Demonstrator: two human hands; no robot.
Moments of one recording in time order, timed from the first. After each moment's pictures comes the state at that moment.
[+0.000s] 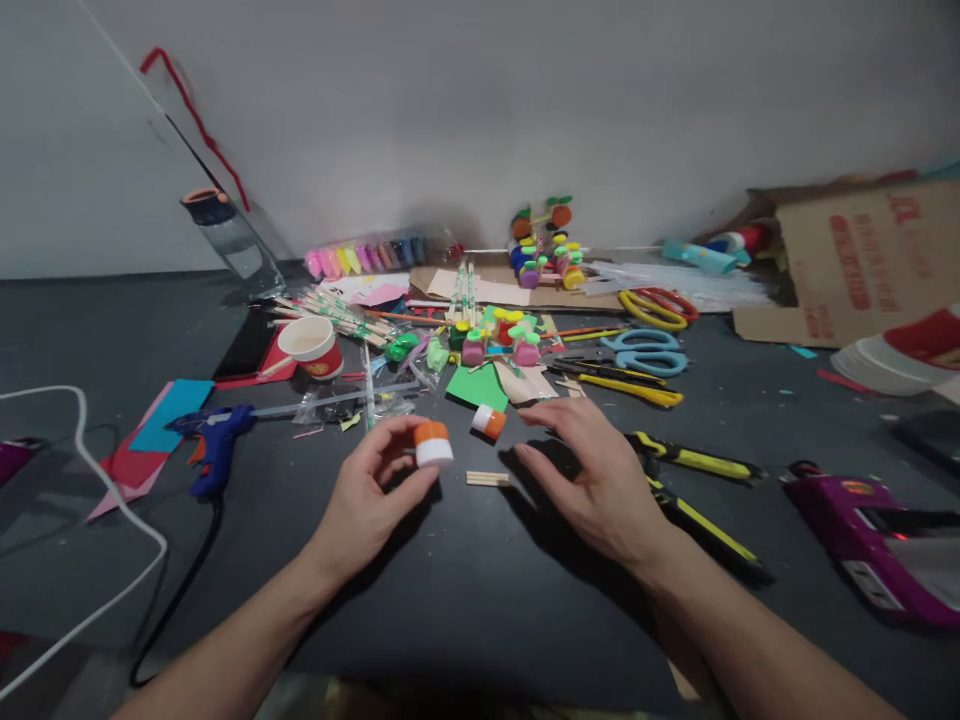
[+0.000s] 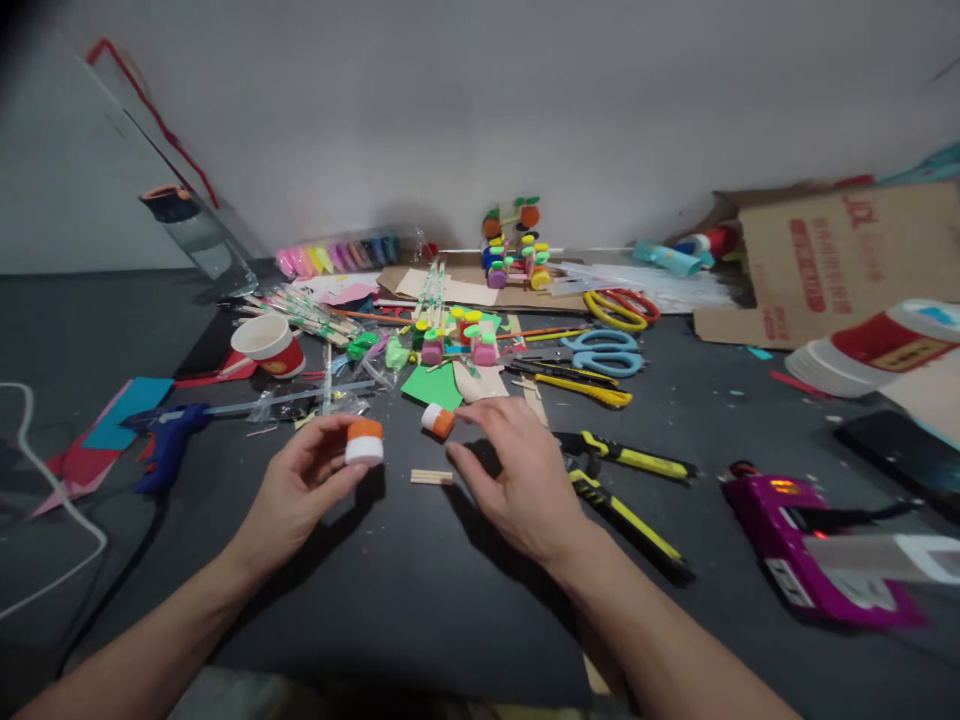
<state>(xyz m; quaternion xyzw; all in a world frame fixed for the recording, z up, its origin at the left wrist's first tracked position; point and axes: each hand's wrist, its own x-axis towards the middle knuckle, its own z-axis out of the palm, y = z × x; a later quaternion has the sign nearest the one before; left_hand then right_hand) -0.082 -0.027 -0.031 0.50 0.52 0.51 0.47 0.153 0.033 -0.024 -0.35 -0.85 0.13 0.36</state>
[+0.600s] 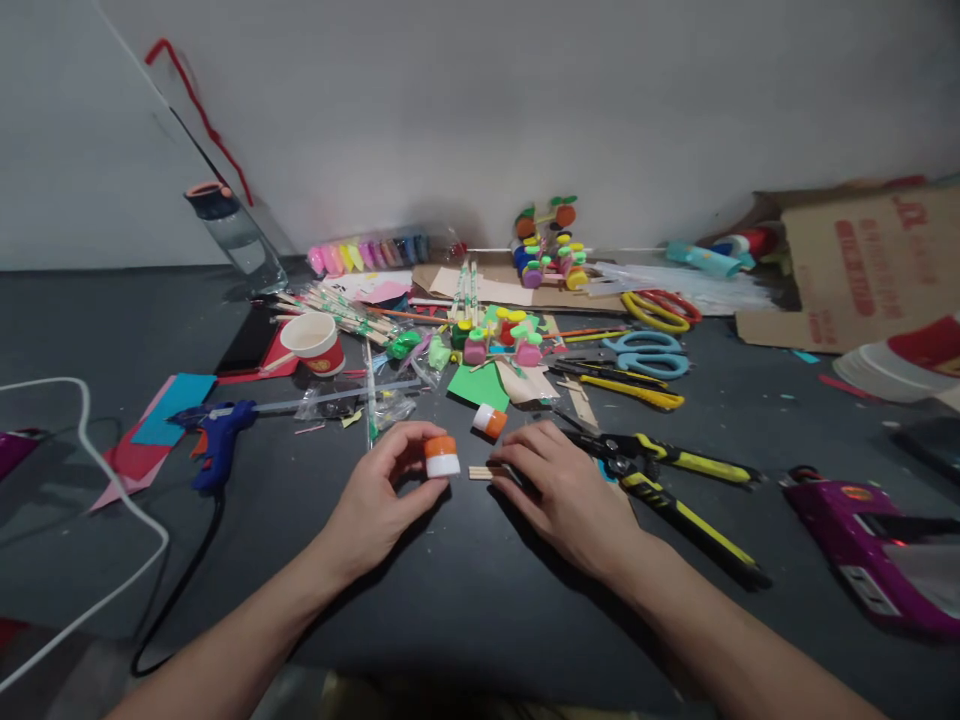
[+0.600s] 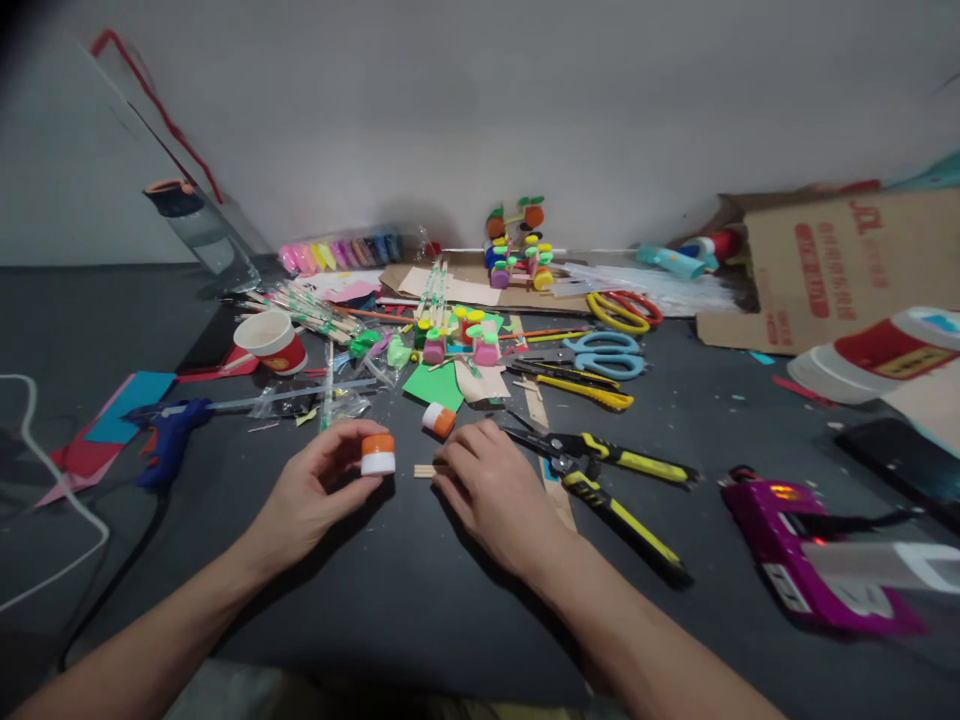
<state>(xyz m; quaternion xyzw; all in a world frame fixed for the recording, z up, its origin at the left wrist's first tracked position) -0.078 -0.027 -0.034 0.56 0.53 0.46 0.45 0.143 0.026 -0.034 -0.34 -0.90 0.15 0.23</state>
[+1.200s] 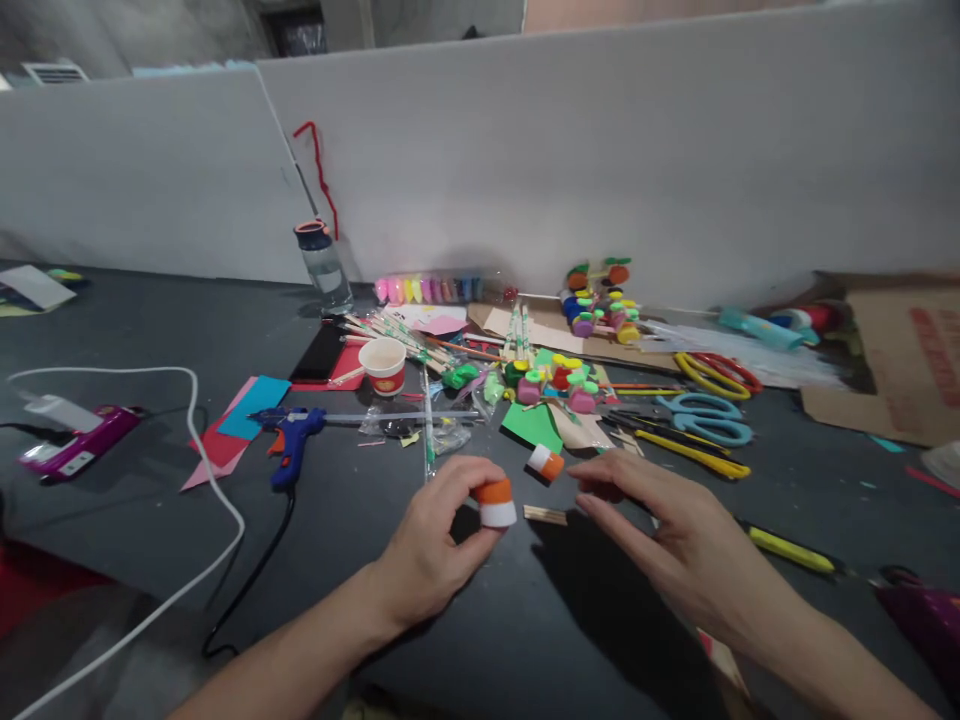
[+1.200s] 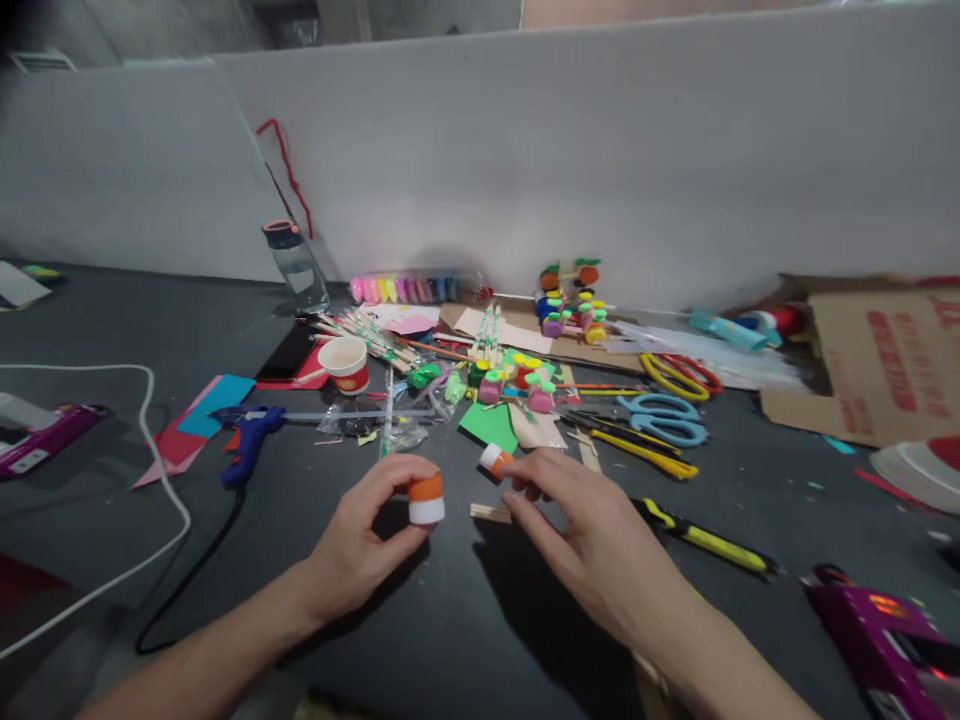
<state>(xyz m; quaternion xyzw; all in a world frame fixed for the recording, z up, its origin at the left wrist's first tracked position) -0.089 -0.037 -0.026 0.68 0.45 0.52 0.25 0.142 0.033 0.023 -0.35 -0.87 0.23 0.27</state>
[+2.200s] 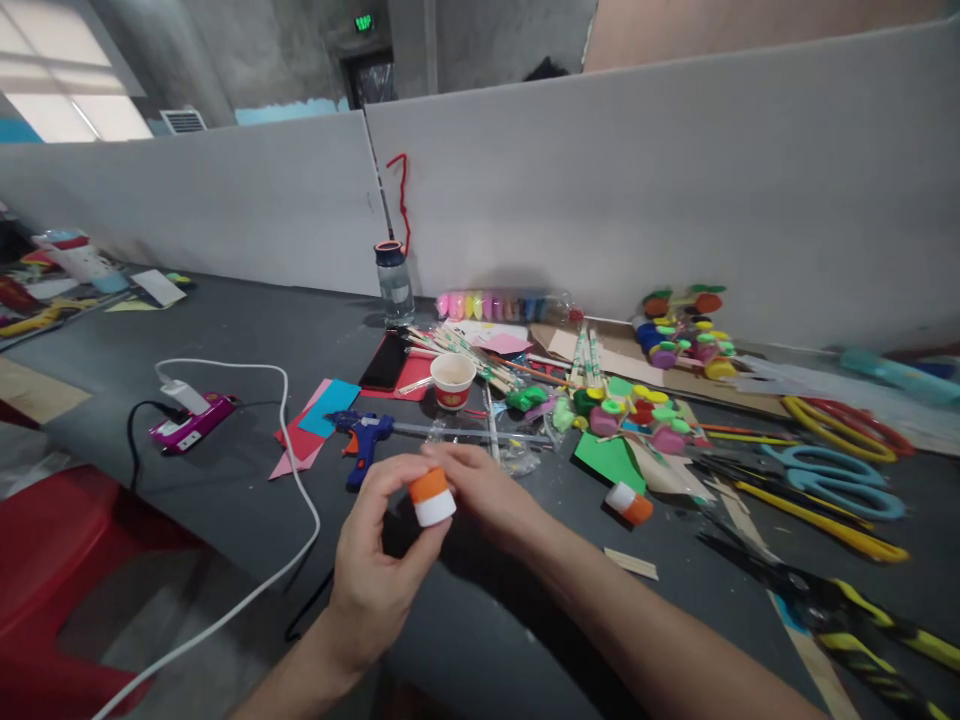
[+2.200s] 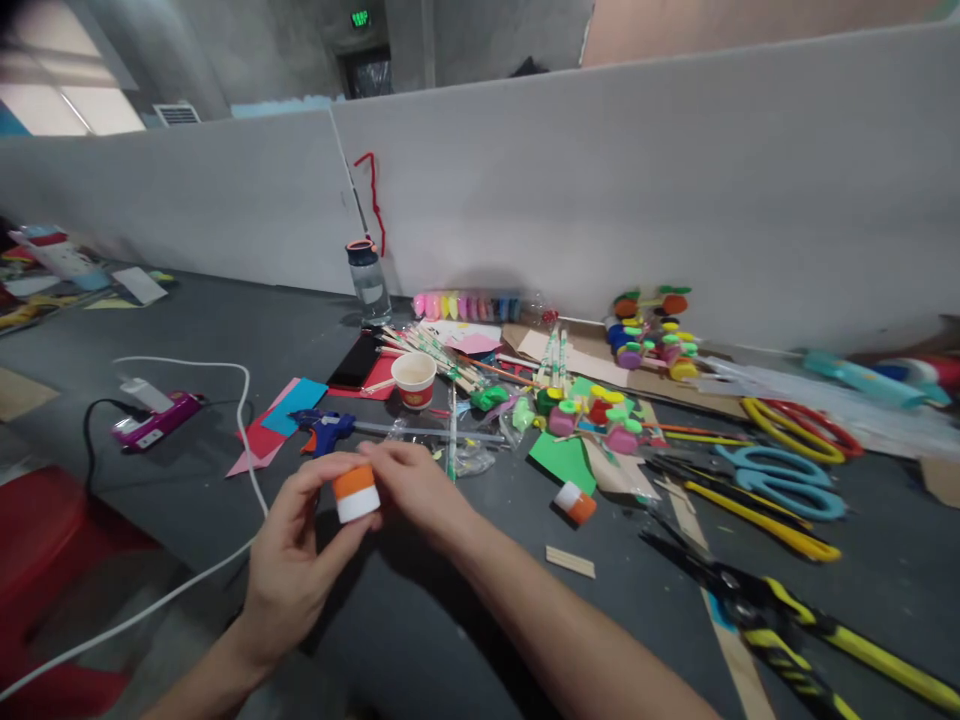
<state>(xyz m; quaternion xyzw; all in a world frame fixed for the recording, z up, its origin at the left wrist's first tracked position) -0.167 -0.090 -0.018 0.52 0.57 0.62 0.13 -0.080 0.028 -0.004 -0.27 -0.65 0.69 0.13</state>
